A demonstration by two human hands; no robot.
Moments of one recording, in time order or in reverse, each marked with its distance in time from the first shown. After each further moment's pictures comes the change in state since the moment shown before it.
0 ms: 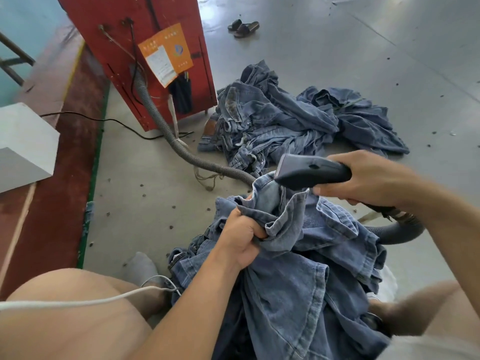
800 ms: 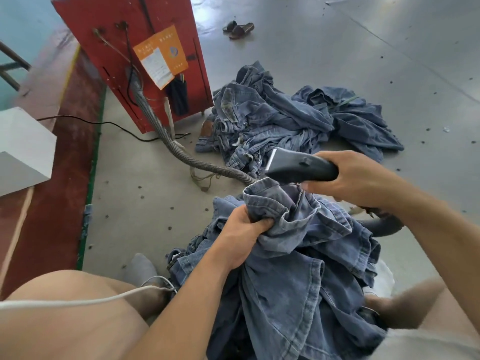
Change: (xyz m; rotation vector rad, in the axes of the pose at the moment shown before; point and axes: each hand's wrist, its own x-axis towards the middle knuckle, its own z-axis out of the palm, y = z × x) left_hand 0.000 -0.008 -0.012 0.345 -0.051 0.123; right_hand -0.002 0.001 0.014 -0.016 0.138 -0.055
